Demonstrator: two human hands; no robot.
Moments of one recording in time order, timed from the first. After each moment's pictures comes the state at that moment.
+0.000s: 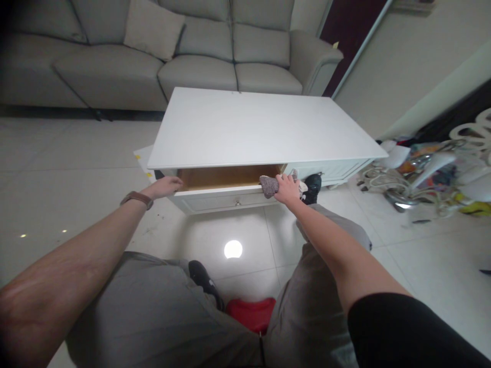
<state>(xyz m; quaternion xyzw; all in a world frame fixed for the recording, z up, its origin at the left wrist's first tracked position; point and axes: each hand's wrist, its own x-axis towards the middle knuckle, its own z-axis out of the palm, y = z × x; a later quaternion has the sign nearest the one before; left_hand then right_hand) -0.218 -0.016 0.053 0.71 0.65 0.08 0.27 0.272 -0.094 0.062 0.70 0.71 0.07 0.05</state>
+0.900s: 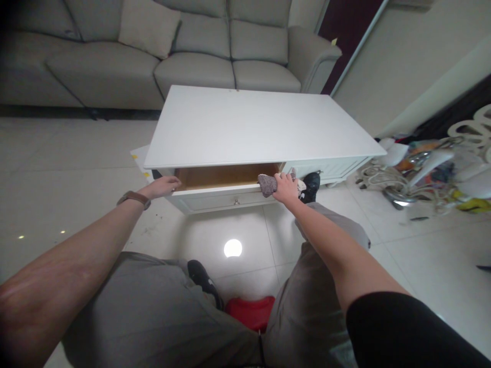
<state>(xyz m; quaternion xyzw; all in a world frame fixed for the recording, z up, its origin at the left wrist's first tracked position) -0.216 -0.018 0.054 0.72 0.64 0.05 0.27 0.273 -0.096 0.058 0.69 0.72 0.09 0.03</state>
